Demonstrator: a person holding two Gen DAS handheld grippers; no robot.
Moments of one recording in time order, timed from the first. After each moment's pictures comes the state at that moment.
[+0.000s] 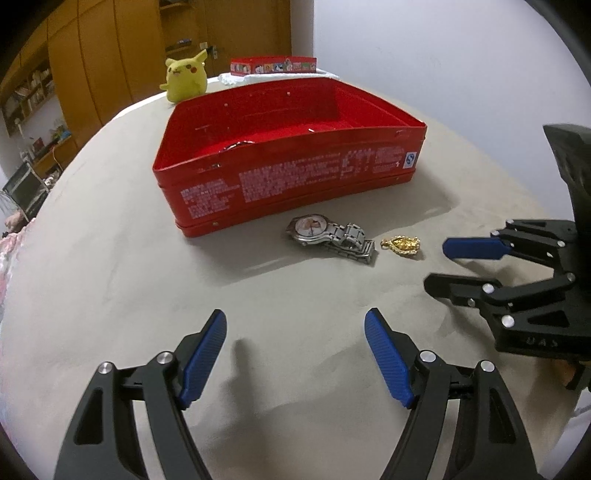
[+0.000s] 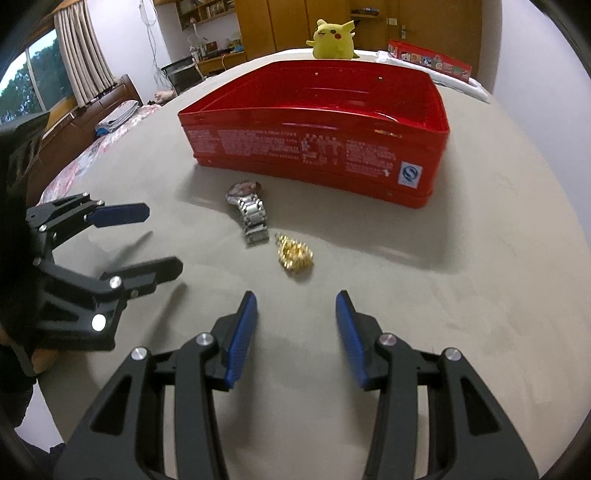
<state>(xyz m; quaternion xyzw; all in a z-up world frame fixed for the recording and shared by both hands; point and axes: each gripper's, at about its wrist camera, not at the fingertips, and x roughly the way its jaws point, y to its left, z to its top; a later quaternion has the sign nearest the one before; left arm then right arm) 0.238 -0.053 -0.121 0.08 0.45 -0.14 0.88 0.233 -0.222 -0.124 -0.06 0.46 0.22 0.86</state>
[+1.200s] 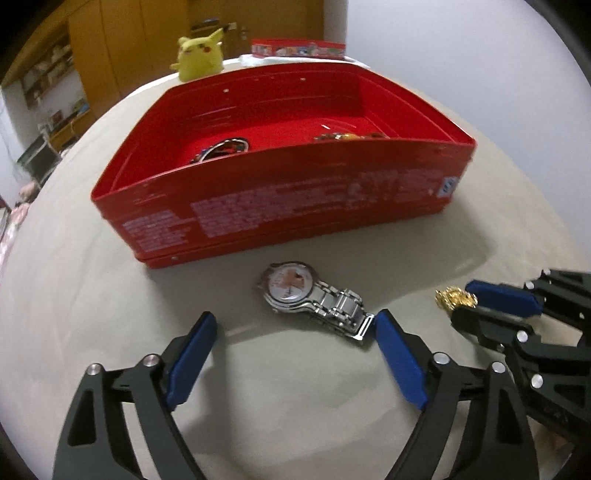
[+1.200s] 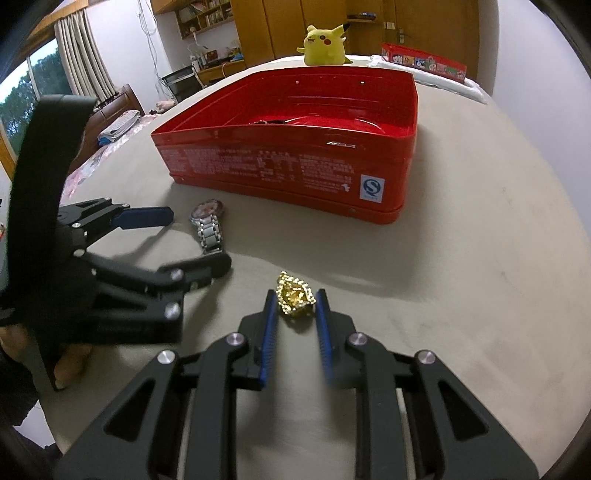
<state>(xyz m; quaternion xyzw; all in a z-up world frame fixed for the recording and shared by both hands) 0.294 -0.097 -0.135 0.05 0.48 -0.08 0.87 0.257 -0.253 -0.127 -0.04 0.45 0.23 0.86</state>
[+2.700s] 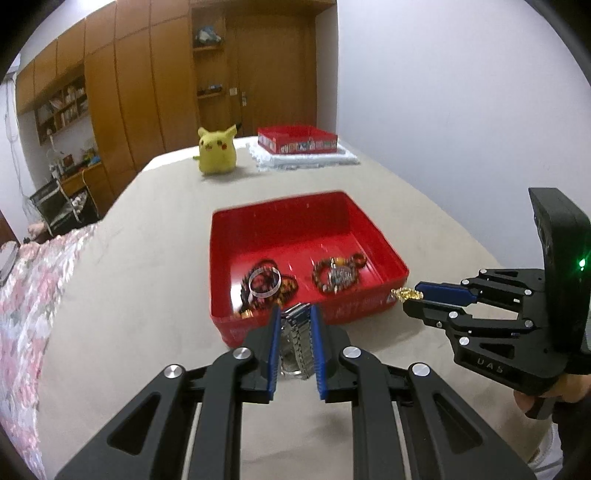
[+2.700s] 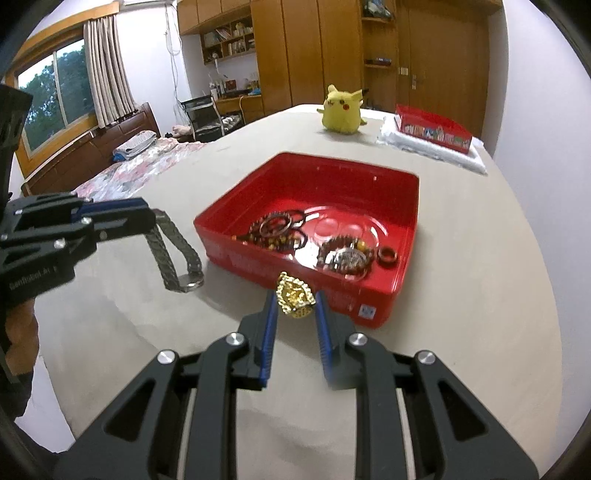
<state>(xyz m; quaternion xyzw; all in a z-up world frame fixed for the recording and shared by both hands) 0.247 -0.066 0.015 0.05 0.36 -0.10 0.92 0.261 -0.239 -0.021 -0.06 0.37 0.25 0.89</state>
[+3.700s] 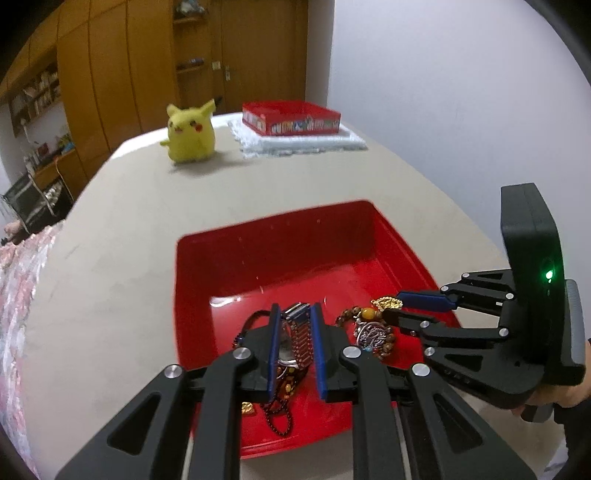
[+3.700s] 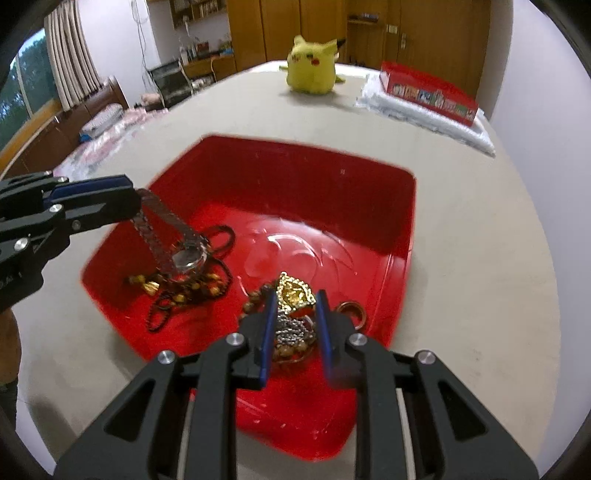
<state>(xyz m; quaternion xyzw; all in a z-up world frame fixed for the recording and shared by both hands) 0.409 -0.070 -0.037 0.05 0.42 -0.14 0.89 0.417 -0.220 -0.073 -0.09 0.47 0.20 0.85</state>
